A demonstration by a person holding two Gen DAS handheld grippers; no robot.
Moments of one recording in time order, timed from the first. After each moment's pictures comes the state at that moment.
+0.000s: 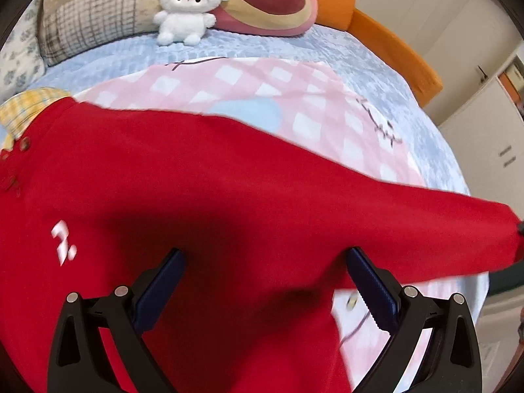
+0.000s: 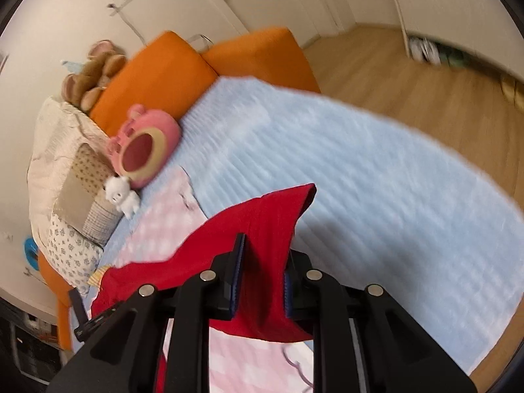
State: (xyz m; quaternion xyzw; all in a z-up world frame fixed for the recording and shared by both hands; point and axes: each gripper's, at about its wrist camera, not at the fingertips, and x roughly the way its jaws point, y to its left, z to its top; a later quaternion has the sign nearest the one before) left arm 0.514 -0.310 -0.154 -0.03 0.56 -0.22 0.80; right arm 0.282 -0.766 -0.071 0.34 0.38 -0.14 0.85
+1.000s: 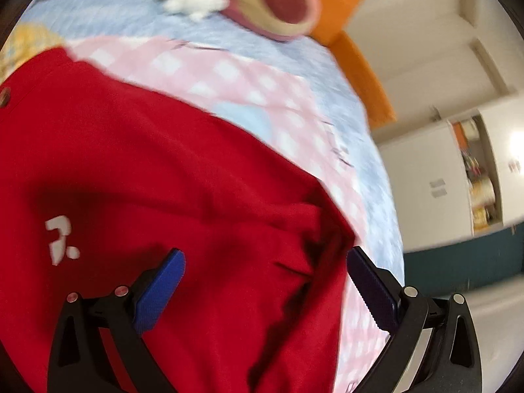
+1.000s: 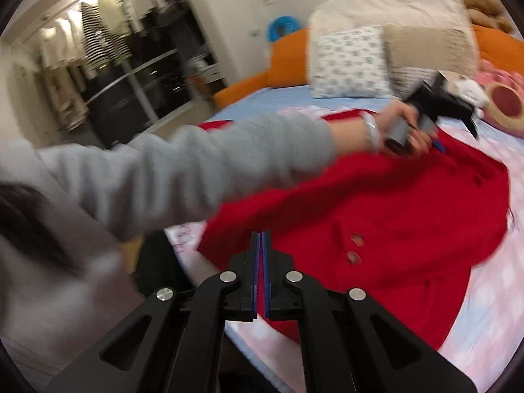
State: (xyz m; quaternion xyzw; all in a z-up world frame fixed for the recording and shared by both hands) left arm 0.547 -0.246 -0.151 -0.18 0.58 -0.35 0.72; right arm 0.162 -0.271 -0.075 0.02 0.37 0.44 0.82
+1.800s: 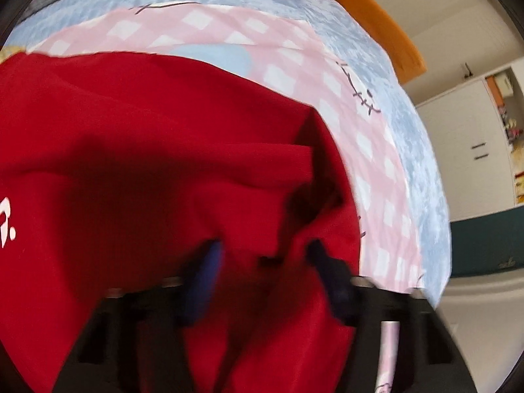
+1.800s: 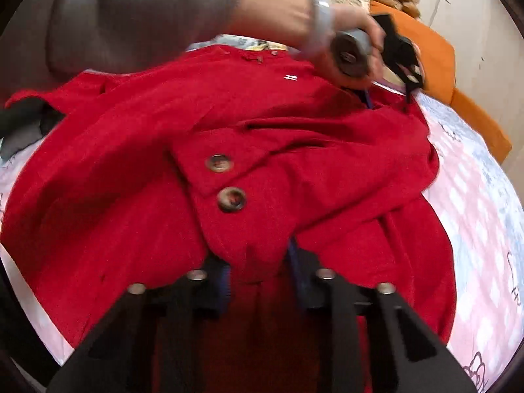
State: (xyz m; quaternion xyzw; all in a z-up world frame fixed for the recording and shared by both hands) left arm 0.518 -0.309 -0.191 -0.08 0.63 -0.28 0.72; right arm 0.211 -0.210 -0.225 -0.08 0.41 0.13 0.90
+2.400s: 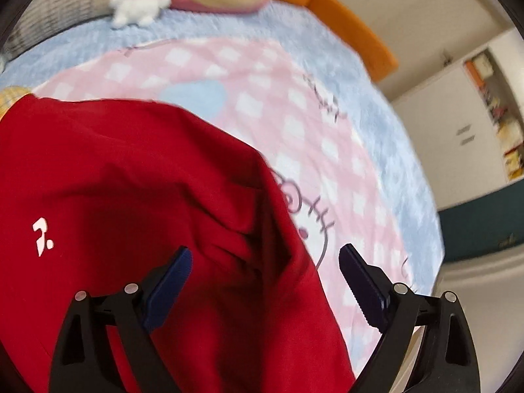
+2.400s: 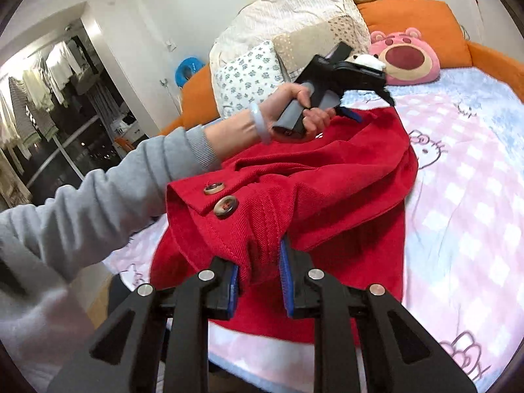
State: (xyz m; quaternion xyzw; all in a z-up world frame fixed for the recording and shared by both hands) left arm 0.506 -0.309 -0.136 -0.02 0.61 -0.32 0.73; right arm 0.156 -0.343 -0.114 0.14 0.36 0.29 0.88
